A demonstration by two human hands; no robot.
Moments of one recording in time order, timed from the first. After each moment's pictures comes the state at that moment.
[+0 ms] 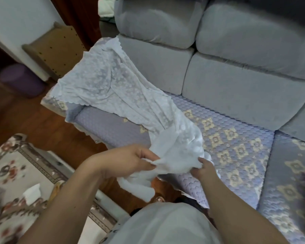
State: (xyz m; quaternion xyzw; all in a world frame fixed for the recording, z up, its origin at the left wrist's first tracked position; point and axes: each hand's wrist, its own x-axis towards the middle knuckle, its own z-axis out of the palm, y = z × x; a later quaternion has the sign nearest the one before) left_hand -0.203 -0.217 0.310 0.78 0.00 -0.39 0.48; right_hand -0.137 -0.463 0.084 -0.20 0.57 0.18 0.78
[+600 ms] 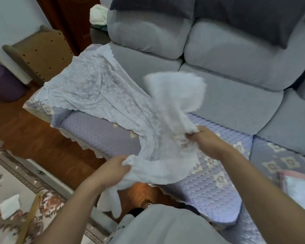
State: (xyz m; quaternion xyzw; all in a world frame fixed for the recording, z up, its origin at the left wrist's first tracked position) left_hand -0.242 -0.179 0.224 0.82 0.19 -0.26 0.48; right_hand -0.093 -0.466 0.236 -0.77 -0.01 0.30 0.56
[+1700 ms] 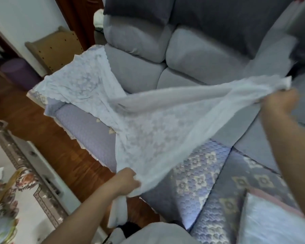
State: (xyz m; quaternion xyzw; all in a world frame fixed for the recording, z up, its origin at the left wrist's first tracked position) left_hand -0.199 -0.483 0.213 0.85 0.26 -0.33 0.31; right_hand 0.143 -0.830 0.272 -0.81 0.20 -0.09 0.55
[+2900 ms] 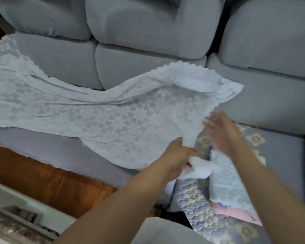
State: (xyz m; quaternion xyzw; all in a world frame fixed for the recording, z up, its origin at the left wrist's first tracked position) left_hand -0.069 -0.769 0.188 0.57 0.25 -0.35 0.70; right_hand -0.001 -0.946 0.152 -0.52 0.26 0.18 0.79
